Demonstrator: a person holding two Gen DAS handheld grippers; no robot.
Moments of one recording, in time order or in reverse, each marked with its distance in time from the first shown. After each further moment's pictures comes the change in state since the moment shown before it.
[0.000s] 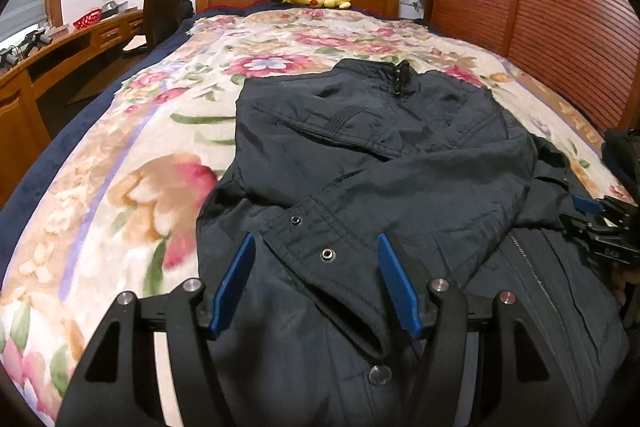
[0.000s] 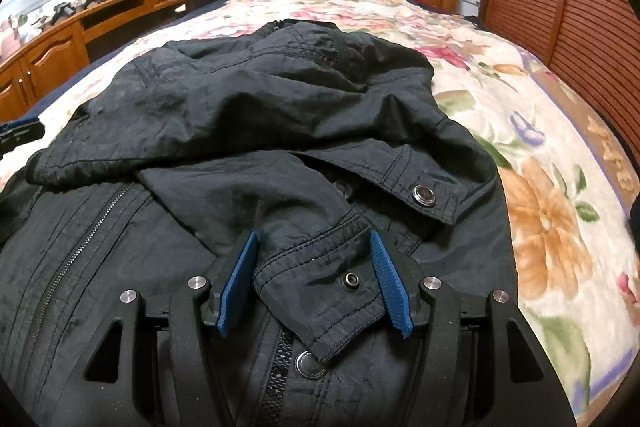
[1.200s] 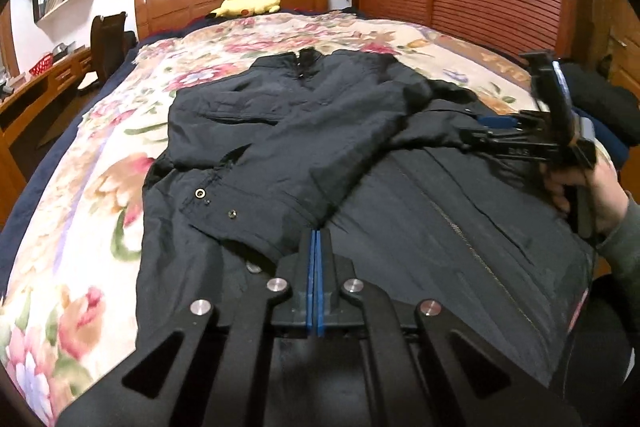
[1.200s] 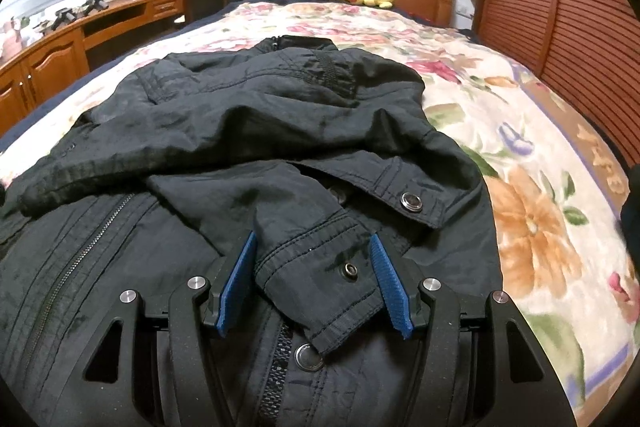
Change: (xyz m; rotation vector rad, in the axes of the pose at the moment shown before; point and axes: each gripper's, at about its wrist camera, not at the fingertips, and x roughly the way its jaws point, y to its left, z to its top) left arm -0.083 -0.074 -0.064 0.193 -0.014 -0.128; right arm -0.013 -0.001 -0.001 -0.006 -0.054 -0.023
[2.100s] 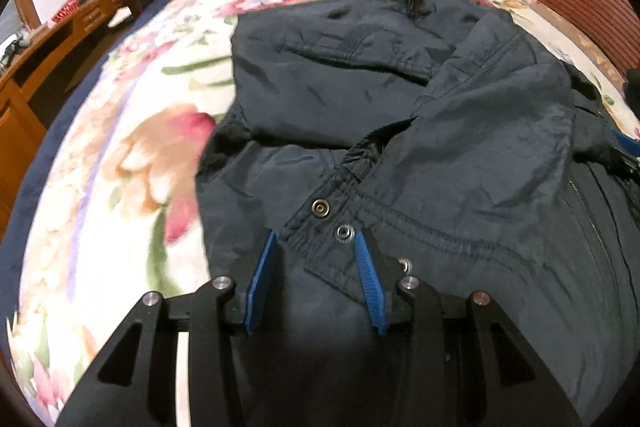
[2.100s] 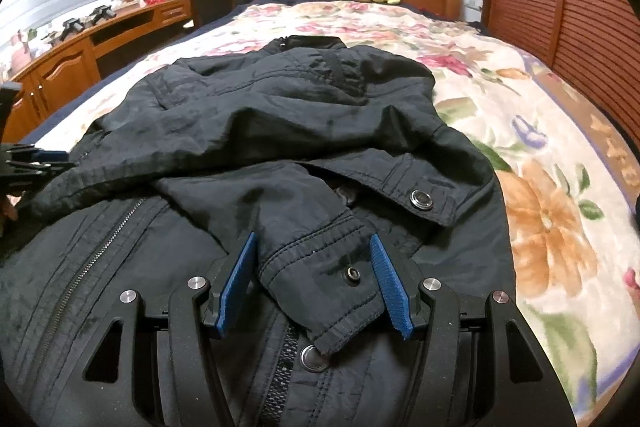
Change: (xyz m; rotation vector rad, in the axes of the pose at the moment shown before) left arm 0.115 0.108 0.034 -0.107 0.273 0.152; right arm 0.002 -0.008 0.000 0.024 0.002 0.073
